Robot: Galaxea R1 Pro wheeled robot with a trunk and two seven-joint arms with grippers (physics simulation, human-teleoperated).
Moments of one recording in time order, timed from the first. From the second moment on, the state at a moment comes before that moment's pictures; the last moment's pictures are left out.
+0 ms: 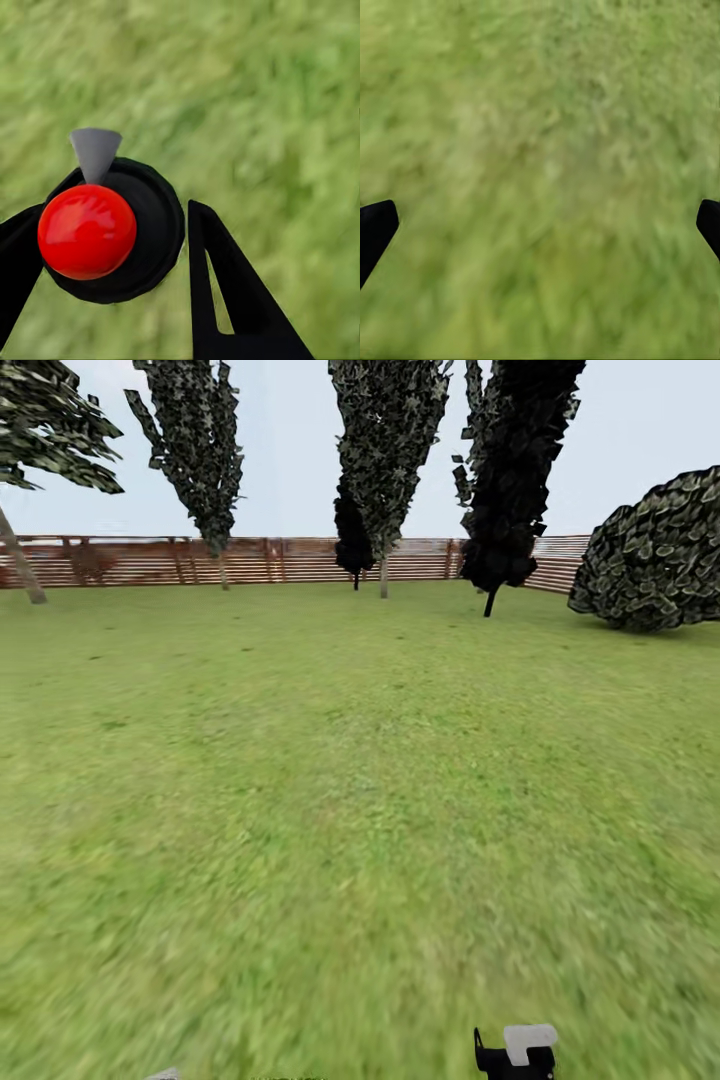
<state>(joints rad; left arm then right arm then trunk) -0.28 0.16 -0.27 -0.18 0.51 -0.40 0.11 -0.42 -0.01 0.14 -0.03 0.05 -0.59 -0.23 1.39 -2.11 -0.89</state>
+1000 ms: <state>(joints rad) -0.28 0.16 -0.27 -0.18 0.51 -0.42 0.11 -0.42 -0.01 0.14 -0.03 0.05 -0.59 -0.23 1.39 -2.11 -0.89</state>
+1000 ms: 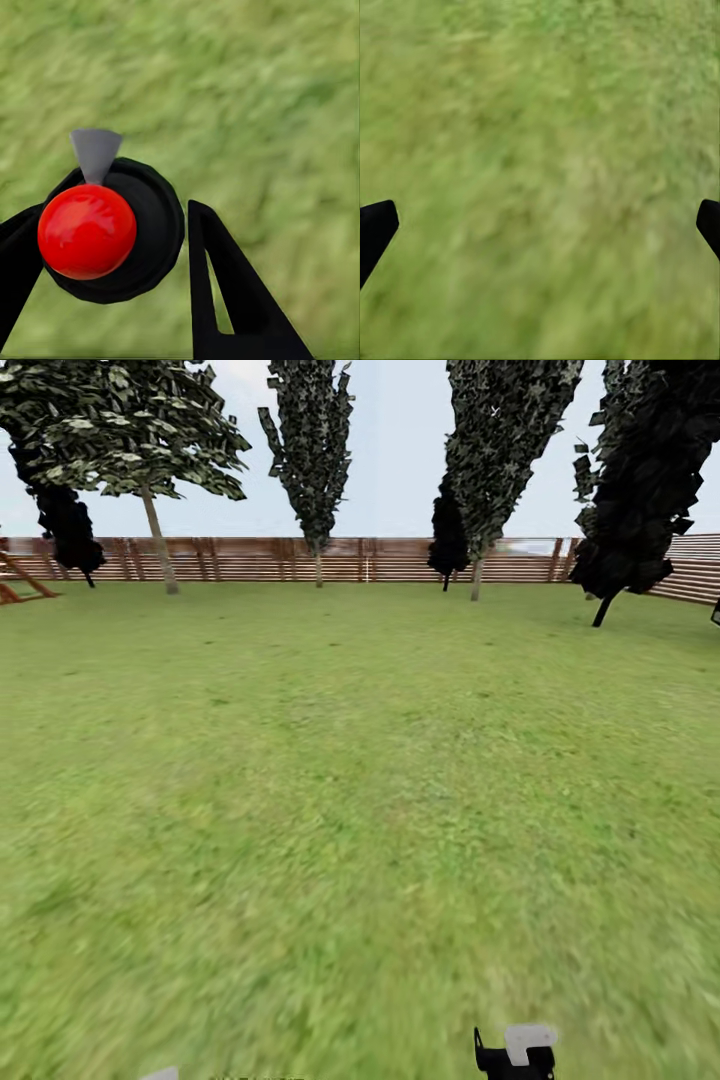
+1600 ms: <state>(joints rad) -0.28 0.15 -0.27 -0.18 0.51 -0.42 0.11 -0.42 -0.01 0.14 -0.03 0.05 -0.59 -0.24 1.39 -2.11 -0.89</state>
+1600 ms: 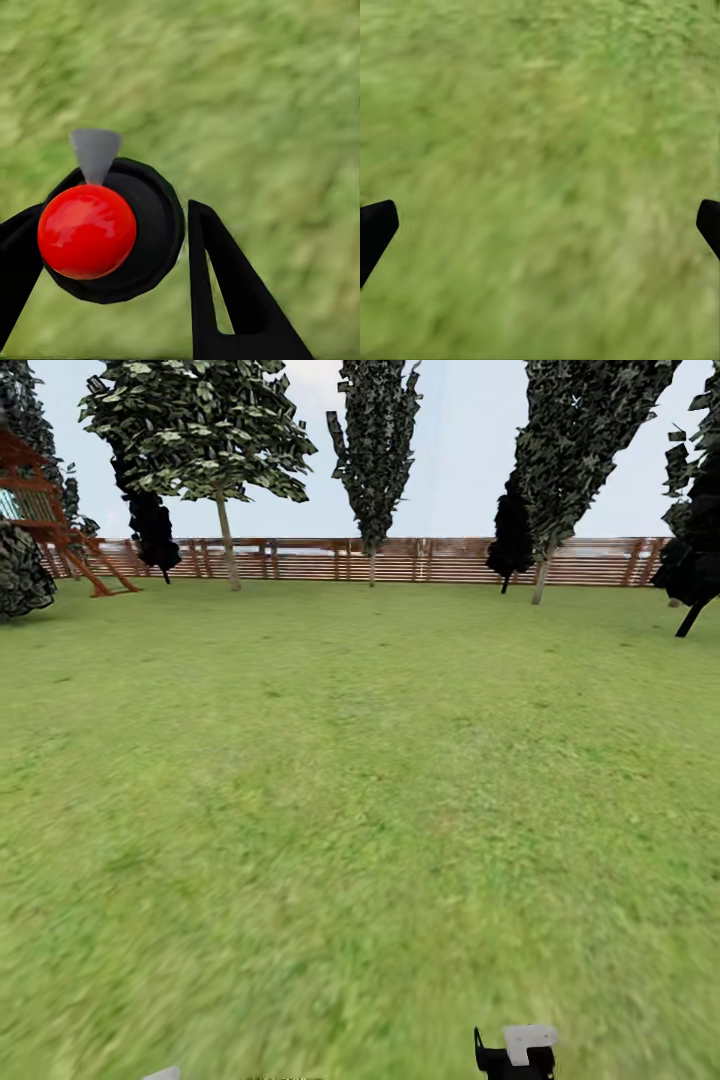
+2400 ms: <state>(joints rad) -0.28 0.15 -0.27 -0.18 0.51 -0.42 0.11 -0.42 -0.01 0.14 -0.03 0.05 -0.59 -0.24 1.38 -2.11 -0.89</state>
